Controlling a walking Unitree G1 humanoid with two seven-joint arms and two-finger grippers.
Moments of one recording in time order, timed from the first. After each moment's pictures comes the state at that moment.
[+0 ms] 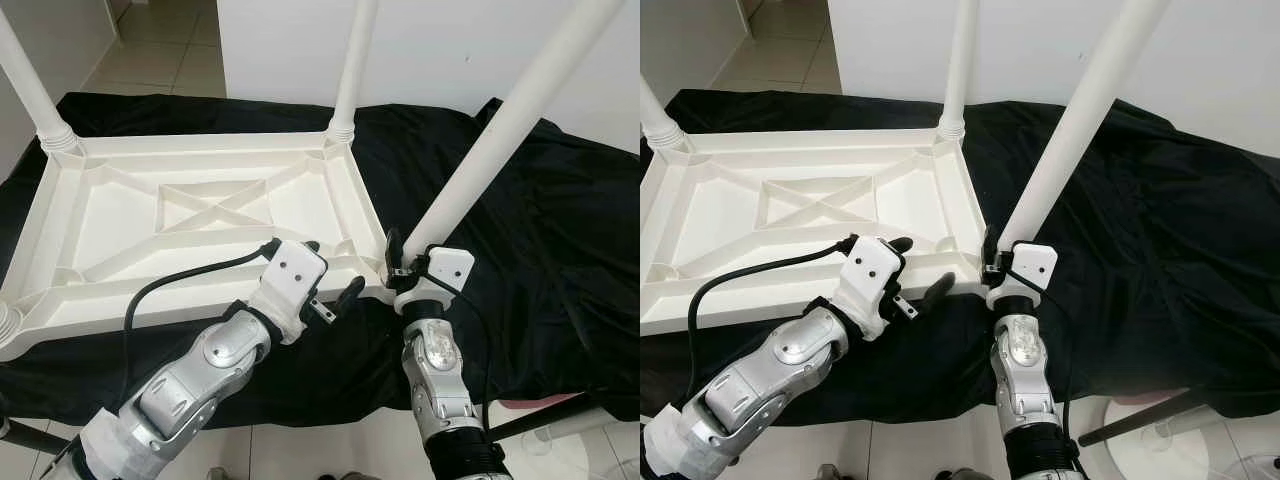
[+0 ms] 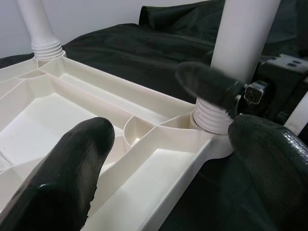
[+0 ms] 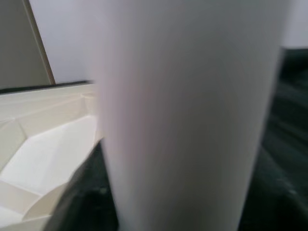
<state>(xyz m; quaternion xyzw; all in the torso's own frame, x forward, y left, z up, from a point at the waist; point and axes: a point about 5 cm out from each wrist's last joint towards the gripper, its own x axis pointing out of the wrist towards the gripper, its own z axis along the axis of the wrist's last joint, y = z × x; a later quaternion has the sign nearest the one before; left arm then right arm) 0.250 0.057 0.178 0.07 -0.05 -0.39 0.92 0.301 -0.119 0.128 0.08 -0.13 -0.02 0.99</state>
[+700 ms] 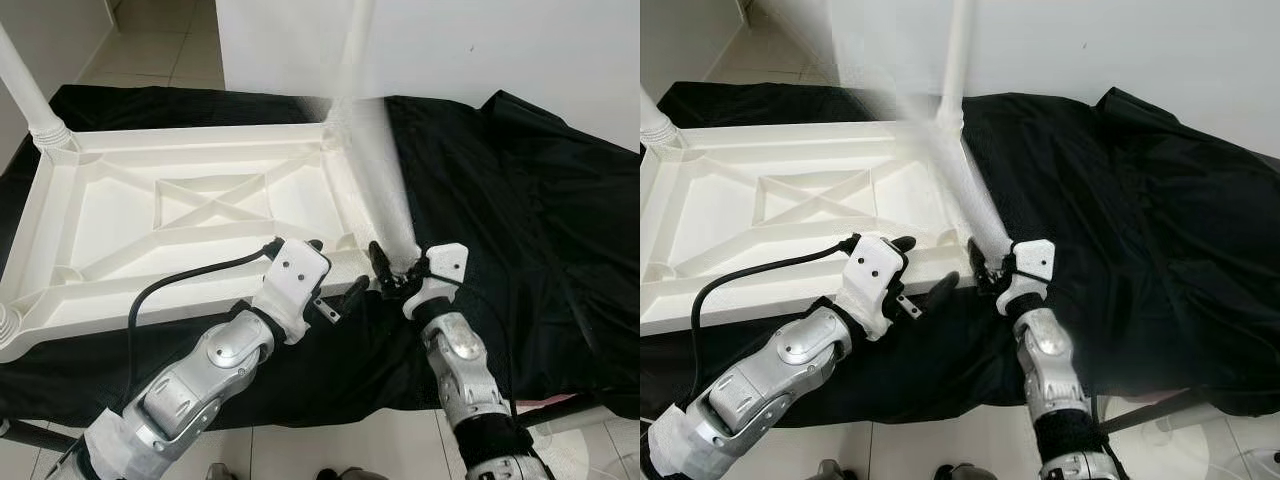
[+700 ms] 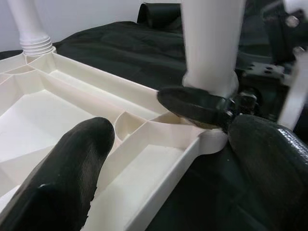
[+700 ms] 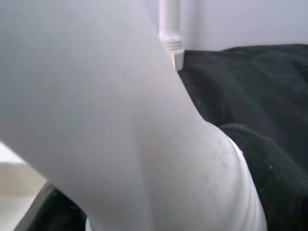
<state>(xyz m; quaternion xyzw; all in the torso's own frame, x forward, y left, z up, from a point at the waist) 0.249 0.052 0.180 0.06 -0.06 -0.39 0.92 0.320 -0.144 0.138 0.03 -0.13 0.13 0.98</state>
